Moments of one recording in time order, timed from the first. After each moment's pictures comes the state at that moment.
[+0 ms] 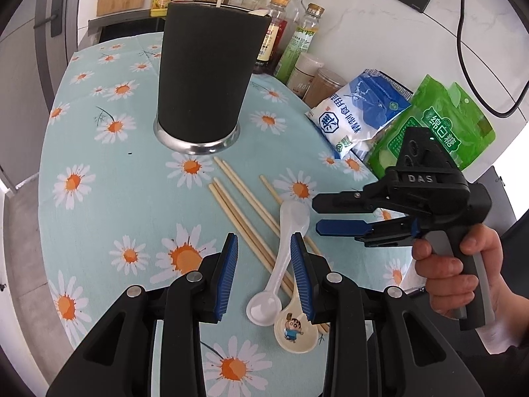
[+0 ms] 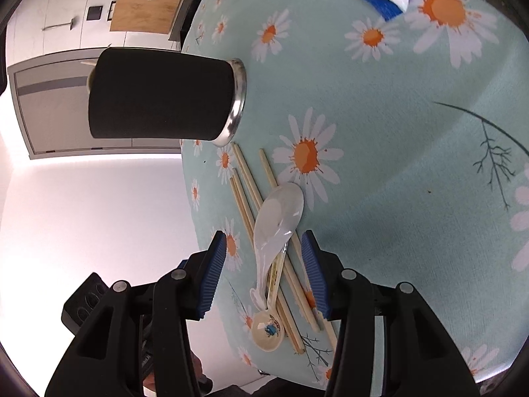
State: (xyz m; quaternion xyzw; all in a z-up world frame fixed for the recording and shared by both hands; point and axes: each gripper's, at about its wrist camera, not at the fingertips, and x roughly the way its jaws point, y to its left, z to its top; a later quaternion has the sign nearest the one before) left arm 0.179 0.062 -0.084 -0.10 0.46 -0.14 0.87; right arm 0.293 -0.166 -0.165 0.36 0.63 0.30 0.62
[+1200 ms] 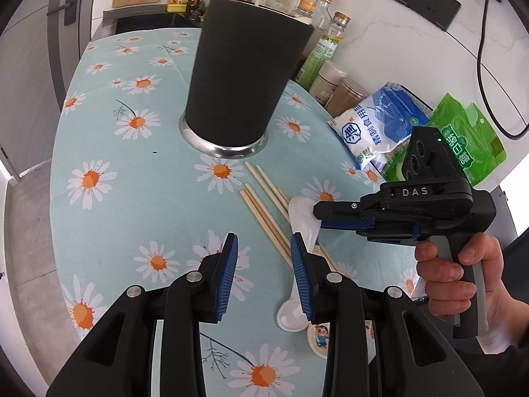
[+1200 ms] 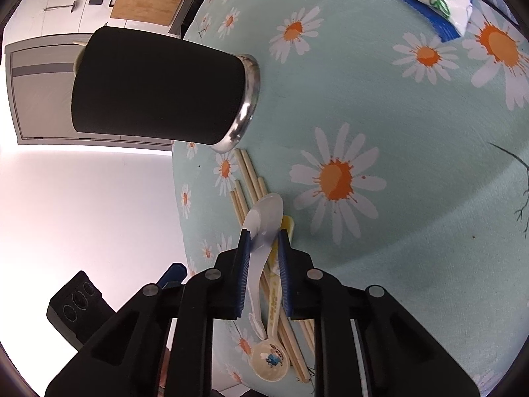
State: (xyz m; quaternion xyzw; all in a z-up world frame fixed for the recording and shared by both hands) left arm 0.190 0.091 -0.089 -0.13 0.46 -0.12 0.87; right arm 0.305 -0.131 -0.154 0.32 0.62 0.30 0.65
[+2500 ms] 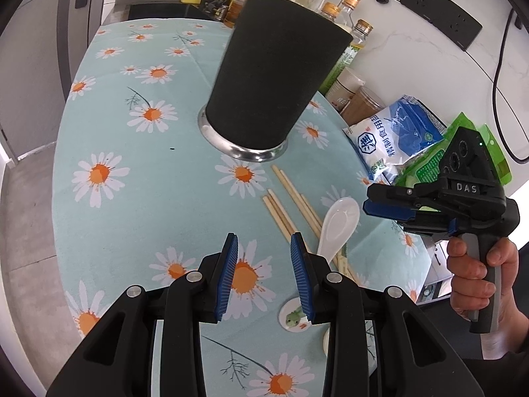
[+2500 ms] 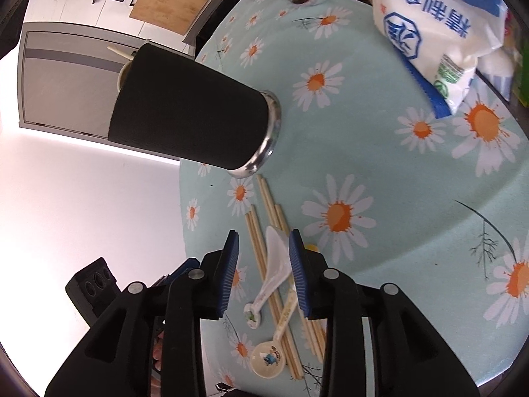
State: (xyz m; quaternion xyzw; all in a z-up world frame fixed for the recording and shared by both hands) left arm 0.201 0.111 -0.099 -0.16 0.47 -0.11 0.86; right arm 0.308 -0.159 -0.115 0.28 0.59 0.29 0.70
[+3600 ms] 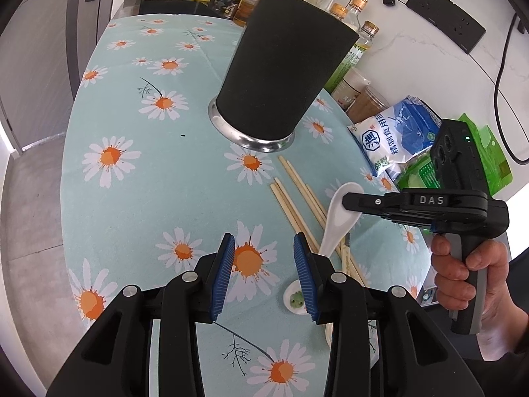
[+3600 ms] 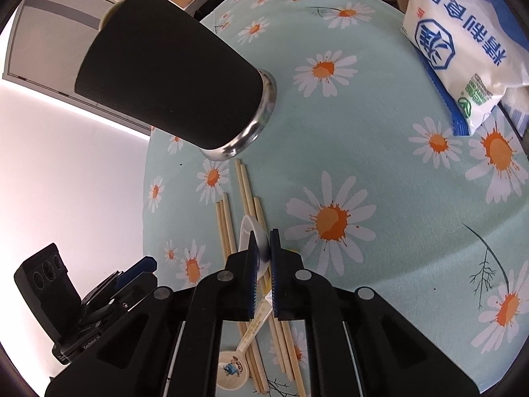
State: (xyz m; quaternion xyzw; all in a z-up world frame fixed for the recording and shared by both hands) left arm 0.188 0.117 -0.101 -0.17 0.47 -0.10 0.86; right arm 0.309 -0.115 -0.126 0.17 0.60 0.29 0.73
